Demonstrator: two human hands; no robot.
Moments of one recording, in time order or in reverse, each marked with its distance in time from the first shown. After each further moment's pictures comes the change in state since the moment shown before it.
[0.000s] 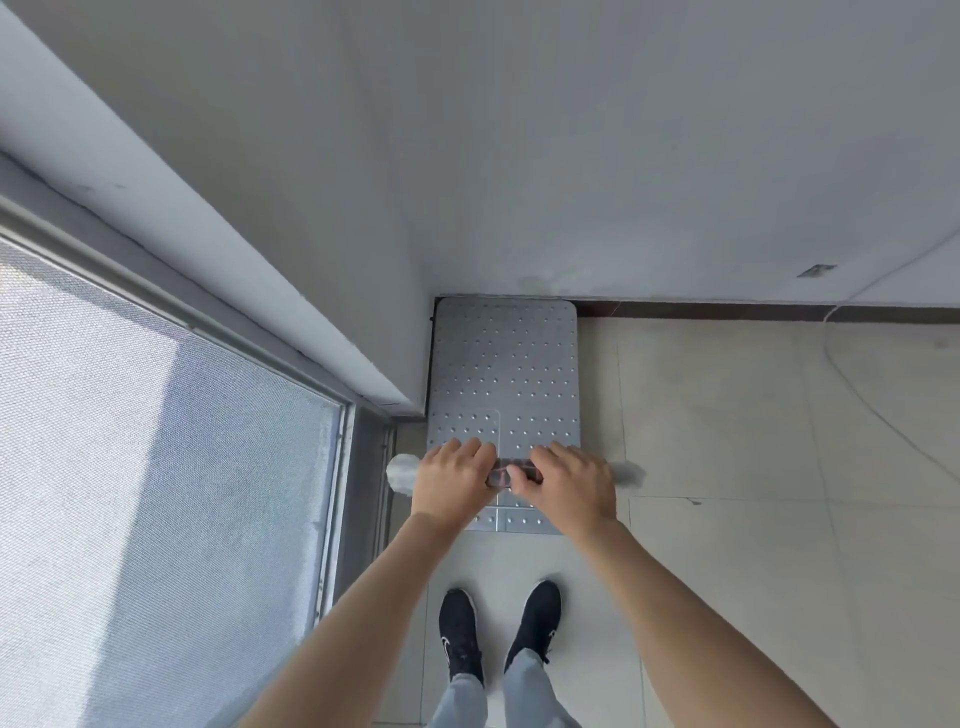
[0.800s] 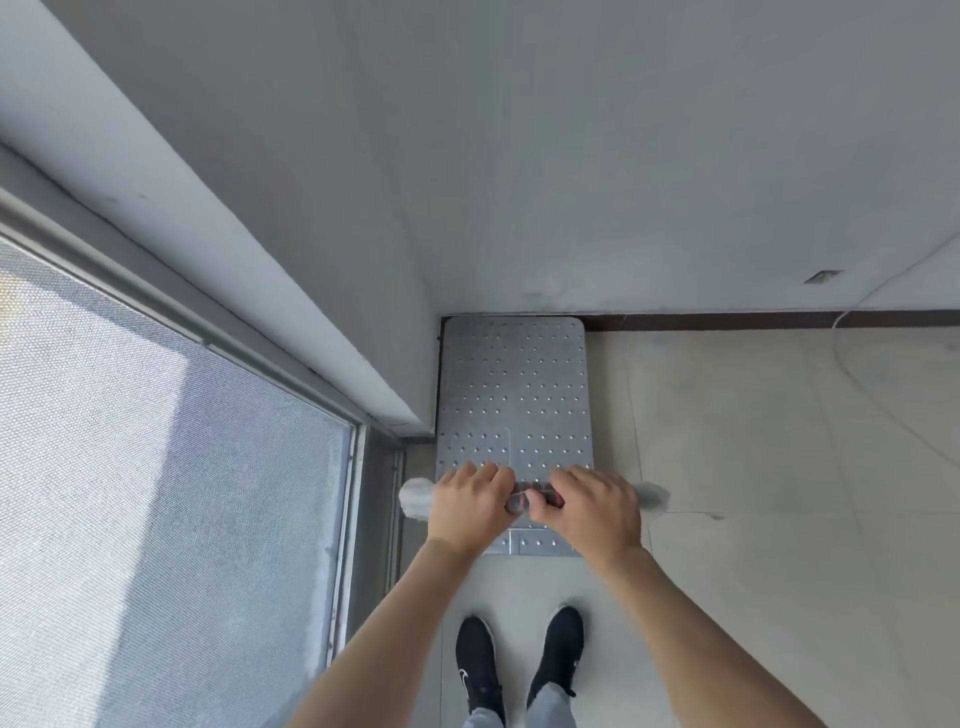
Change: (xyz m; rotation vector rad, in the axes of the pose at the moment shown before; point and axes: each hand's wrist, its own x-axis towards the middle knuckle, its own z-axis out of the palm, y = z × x) left_hand -0.012 0.001 -0.005 0.001 -0.034 -0.013; right_hand -0.014 -0.011 0.002 -0.053 0.092 0.034
